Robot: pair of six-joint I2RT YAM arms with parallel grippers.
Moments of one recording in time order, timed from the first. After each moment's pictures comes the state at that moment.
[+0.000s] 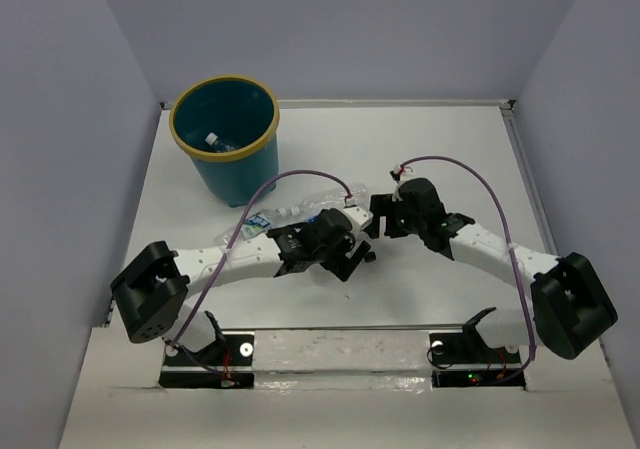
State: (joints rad) left arm -1.04 1.44 0.89 -0.27 -0.14 -0.20; right arm 0.56 1.32 0.71 -0.08 -0.06 0.43
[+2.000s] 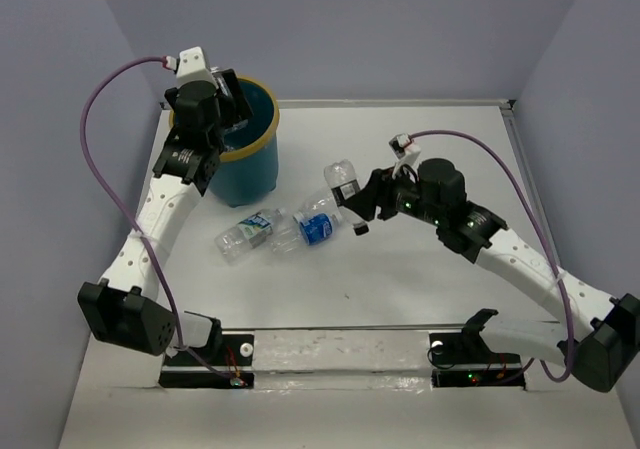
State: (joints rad) left arm -0.28 1.34 1.41 -0.26 -0.39 -0.31; right arm 0.68 1.06 0.90 -0.15 -0.22 0.49
